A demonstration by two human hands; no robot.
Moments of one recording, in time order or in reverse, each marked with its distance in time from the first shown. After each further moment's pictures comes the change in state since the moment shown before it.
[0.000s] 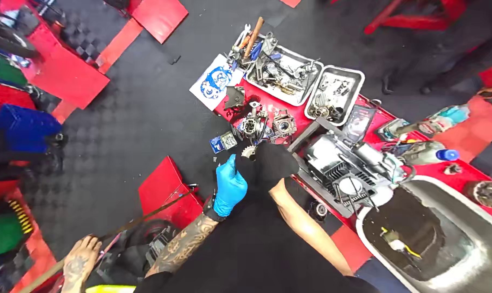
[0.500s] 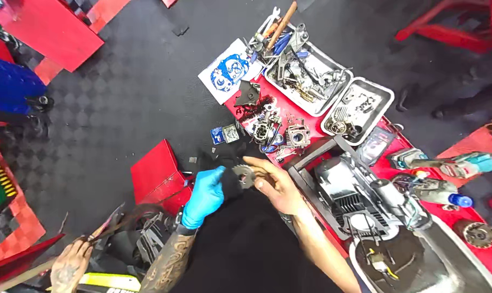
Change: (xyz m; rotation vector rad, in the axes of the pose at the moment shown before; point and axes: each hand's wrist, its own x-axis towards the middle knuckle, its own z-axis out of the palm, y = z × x) left_hand 0.087 -0.046 -0.070 -0.018 -0.087 -0.029; right_hand 0.091 -0.042 -0.014 0.419 -0.326 -0.505
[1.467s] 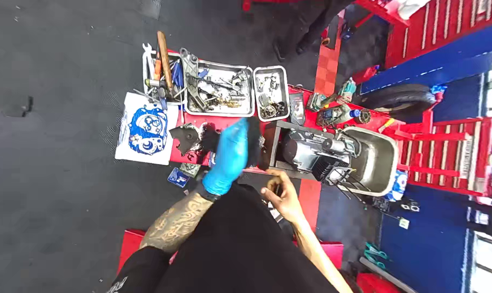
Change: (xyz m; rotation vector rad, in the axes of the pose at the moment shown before) left_hand 0.311 -0.018 0.078 -0.627 -0.783 0.372; right_hand 0.049 0.028 0.004 -0.277 1.078 0.369
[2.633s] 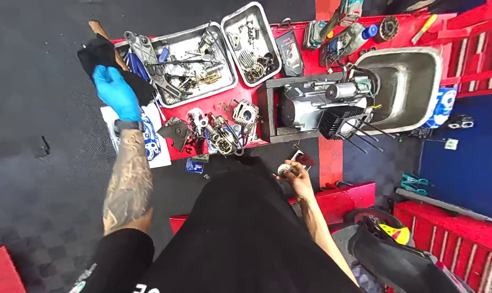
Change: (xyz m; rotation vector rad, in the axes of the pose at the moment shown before) left_hand 0.119 0.073 -0.011 1.010 0.332 -0.260; right_hand -0.080 0.126 -0.013 0.482 0.541 0.593
